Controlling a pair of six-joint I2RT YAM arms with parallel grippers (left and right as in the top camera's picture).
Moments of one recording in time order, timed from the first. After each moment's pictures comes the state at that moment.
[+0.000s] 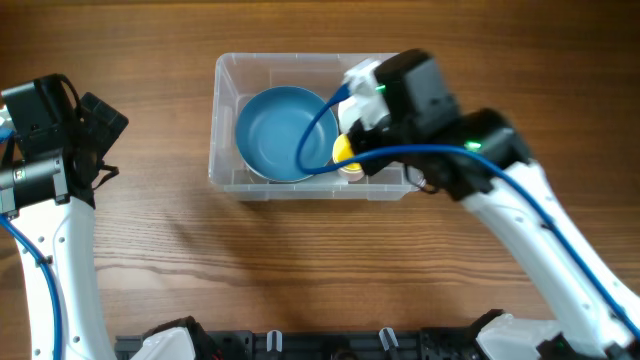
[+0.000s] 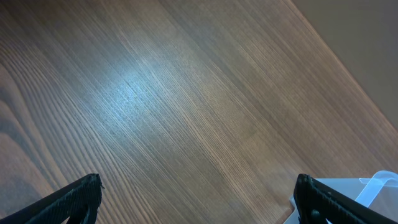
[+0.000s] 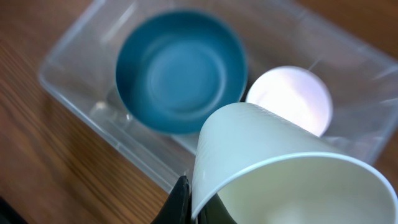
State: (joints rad) left arm 0.30 1.29 1.28 -0.88 -0.21 -0.60; right arm 0.62 1.51 1.58 -1.03 -0.04 -0.01
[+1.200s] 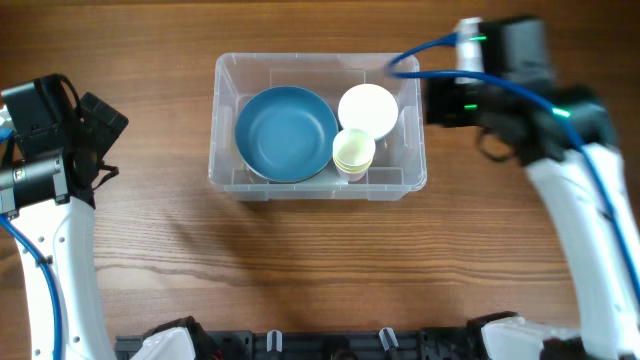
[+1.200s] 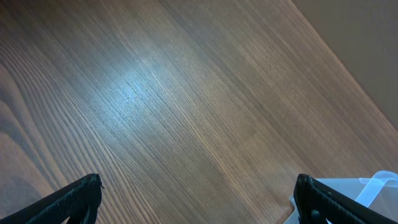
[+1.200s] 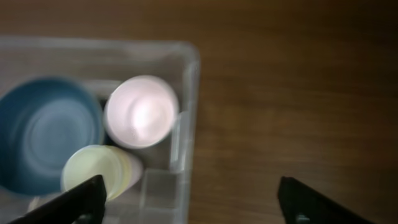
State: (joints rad) left arm 0.30 1.29 1.28 -0.88 -0.21 -0.60; right arm 0.21 1.43 1.63 -1.10 0.07 0.14
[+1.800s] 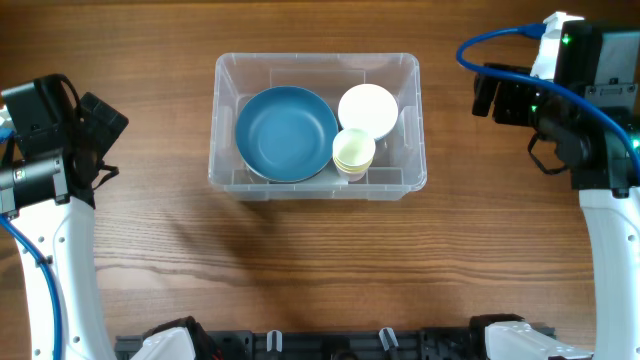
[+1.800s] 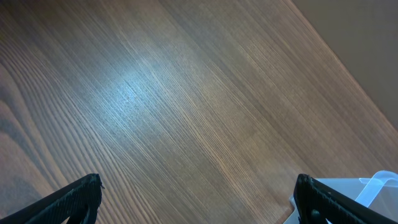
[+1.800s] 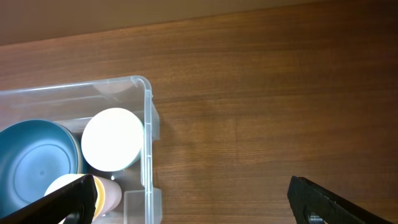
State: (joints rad) left arm 0.30 1.29 1.28 -0.88 -0.21 -0.60; right arm 0.06 1.35 1.64 -1.10 0.07 0.15
